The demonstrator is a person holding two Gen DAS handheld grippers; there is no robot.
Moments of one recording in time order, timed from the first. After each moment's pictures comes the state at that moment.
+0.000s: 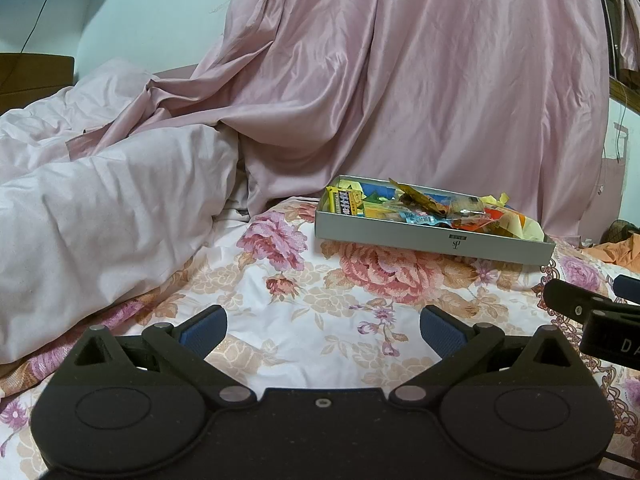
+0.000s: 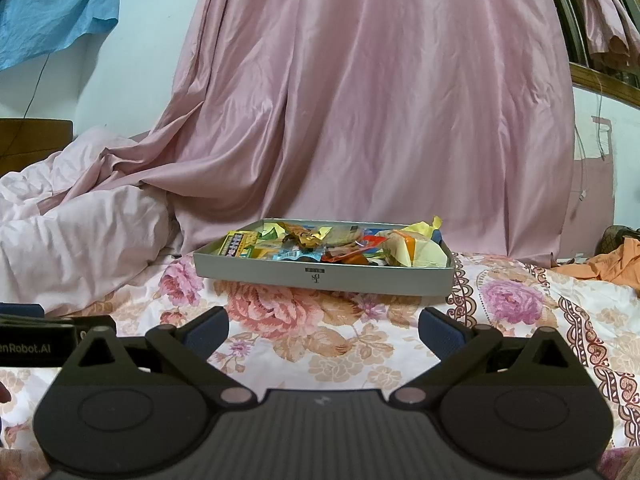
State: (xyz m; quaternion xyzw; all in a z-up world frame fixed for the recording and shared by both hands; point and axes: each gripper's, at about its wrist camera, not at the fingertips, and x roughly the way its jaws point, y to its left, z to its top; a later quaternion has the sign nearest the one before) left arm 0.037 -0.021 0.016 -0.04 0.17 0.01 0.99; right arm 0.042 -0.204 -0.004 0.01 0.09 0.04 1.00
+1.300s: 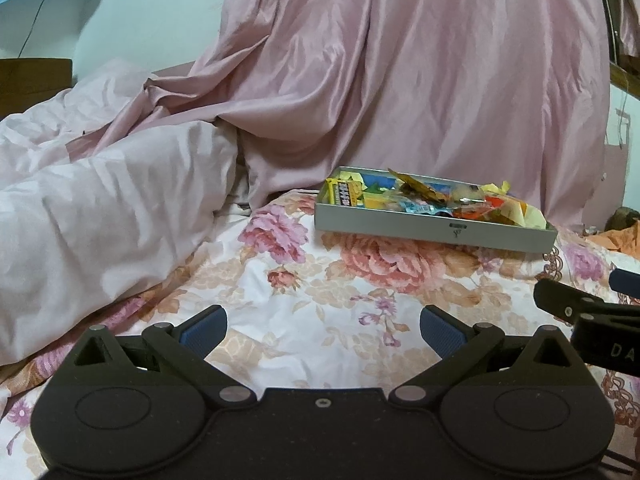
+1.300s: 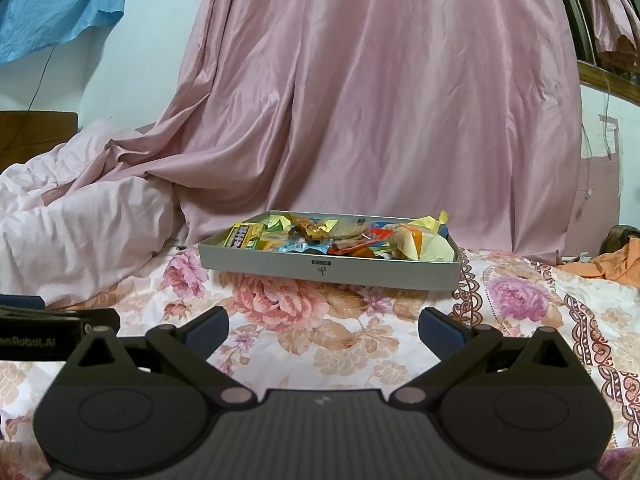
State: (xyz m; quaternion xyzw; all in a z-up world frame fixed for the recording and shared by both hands) left arm 0.037 -0.024 0.014 -0.02 0.18 0.01 0.98; right arm 0.041 -0.202 -0.009 0.00 0.10 0.04 0.99
